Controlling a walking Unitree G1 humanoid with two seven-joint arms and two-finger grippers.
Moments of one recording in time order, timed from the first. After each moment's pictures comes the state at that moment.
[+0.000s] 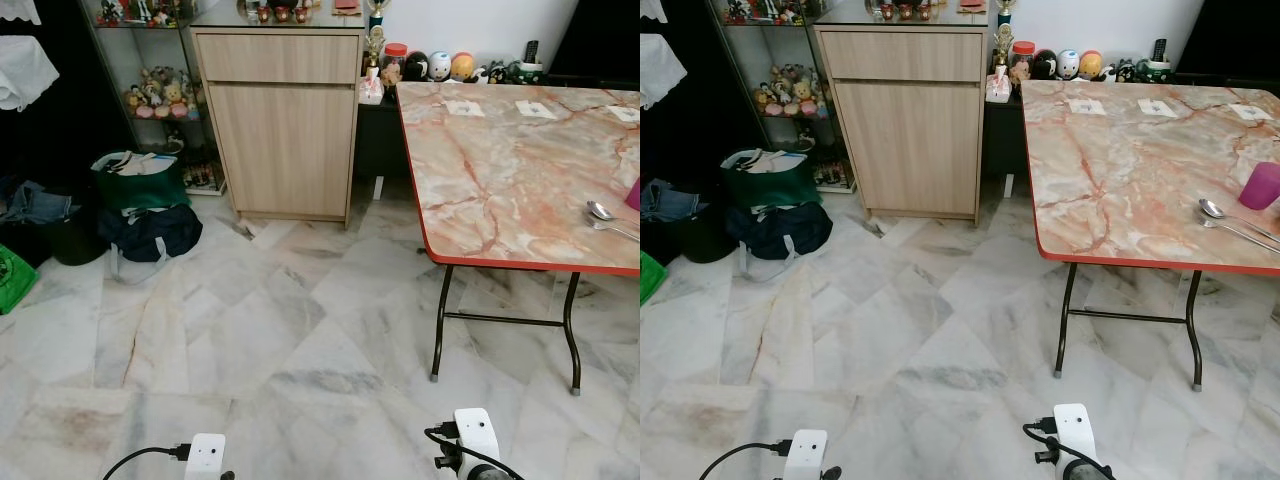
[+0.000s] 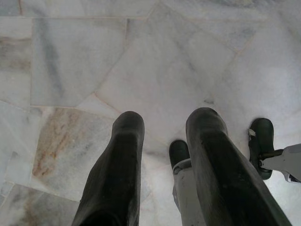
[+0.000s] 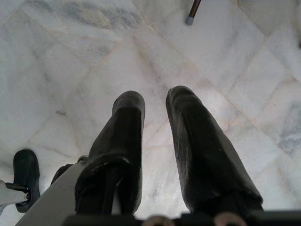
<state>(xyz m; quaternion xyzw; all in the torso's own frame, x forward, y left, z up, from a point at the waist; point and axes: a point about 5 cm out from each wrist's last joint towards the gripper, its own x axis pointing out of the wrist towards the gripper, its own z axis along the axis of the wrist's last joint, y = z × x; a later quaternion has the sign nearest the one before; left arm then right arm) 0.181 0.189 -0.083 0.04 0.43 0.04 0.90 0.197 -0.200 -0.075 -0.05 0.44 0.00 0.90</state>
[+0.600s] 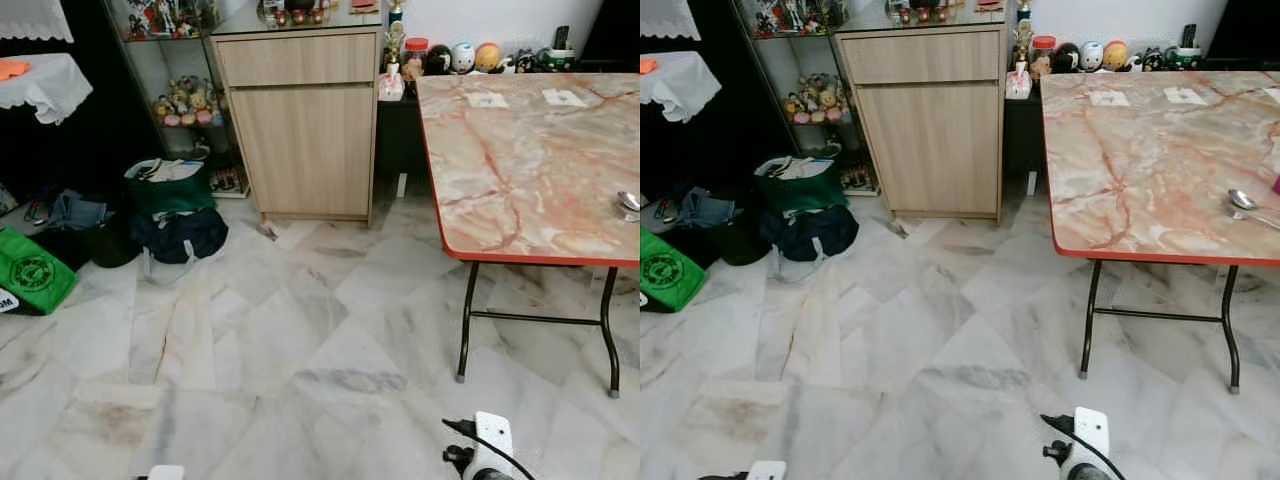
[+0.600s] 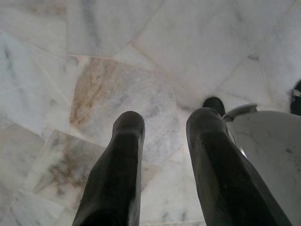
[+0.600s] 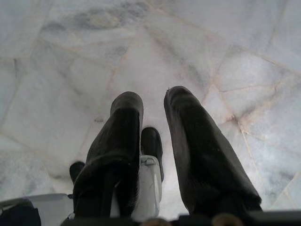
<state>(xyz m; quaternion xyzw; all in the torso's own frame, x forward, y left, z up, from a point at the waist) 0.147 0.246 -0.087 0.05 0.50 0.04 0.86 0.194 -0.208 -0.076 0.09 0.45 -0.08 0.89</state>
